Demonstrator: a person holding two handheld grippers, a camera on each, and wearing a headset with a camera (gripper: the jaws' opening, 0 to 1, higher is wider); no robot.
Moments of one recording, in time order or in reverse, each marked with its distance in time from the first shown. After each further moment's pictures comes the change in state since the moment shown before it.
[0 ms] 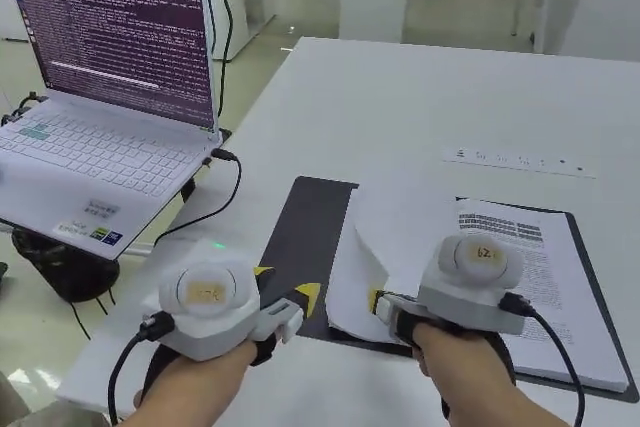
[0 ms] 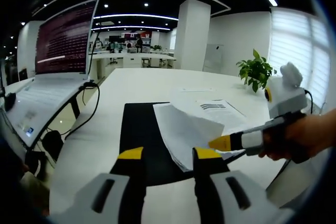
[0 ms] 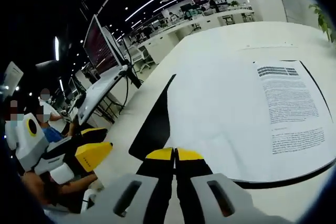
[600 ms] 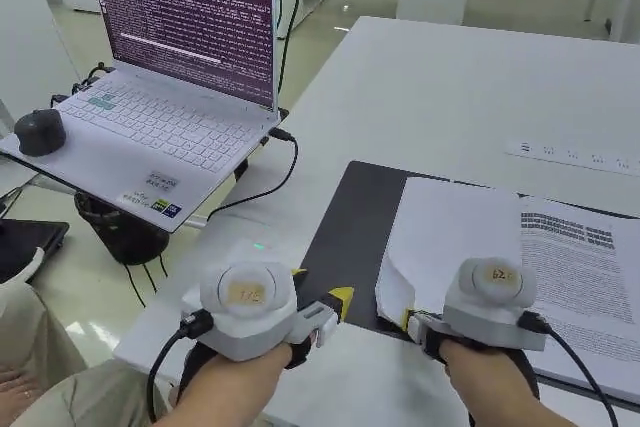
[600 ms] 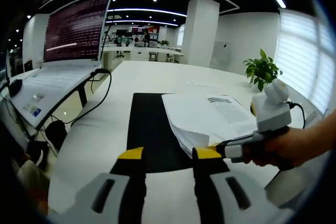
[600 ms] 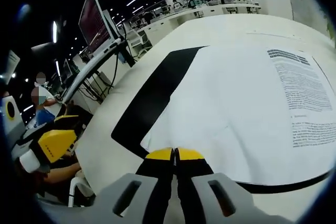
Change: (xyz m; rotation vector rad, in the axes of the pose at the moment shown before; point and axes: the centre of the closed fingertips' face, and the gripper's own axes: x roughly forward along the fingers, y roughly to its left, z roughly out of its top) left arm -0.010 0.015 -0.022 -0.048 0.038 0.045; right arm 0.034 -0.013 -0.038 -0.056 0.088 -0.024
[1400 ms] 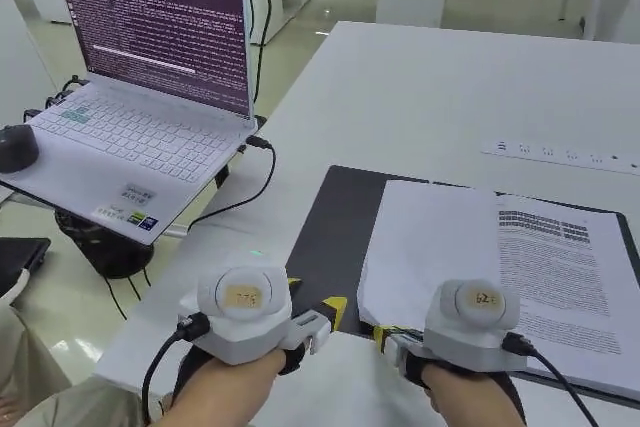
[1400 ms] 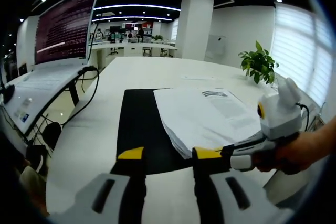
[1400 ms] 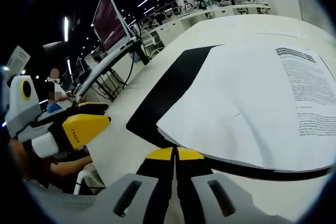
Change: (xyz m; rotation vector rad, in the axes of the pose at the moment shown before) left arm 0.018 -0.021 -0.004 0.047 0.051 -0.044; right arm -0.017 0.017 -0.016 -0.021 -0.008 0.102
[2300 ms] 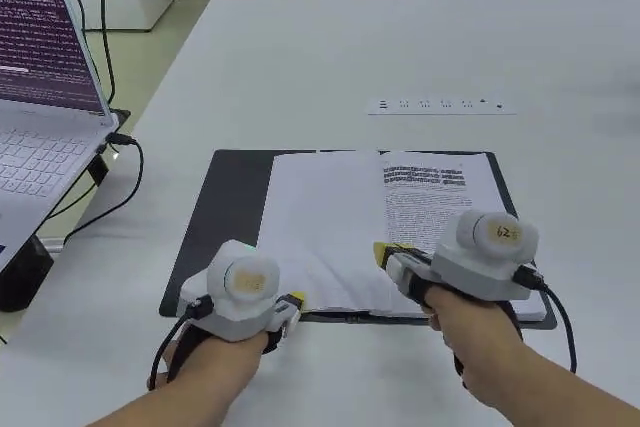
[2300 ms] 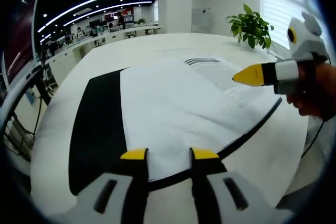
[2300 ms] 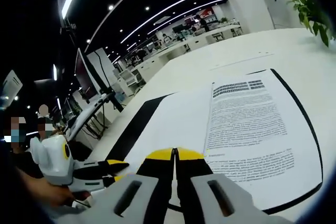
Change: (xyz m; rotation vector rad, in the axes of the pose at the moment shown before) left arm 0.091 -0.050 -0.050 0.176 0.176 -0.014; right arm -0.071 -0.121 0.075 0.120 -0.301 -0.106
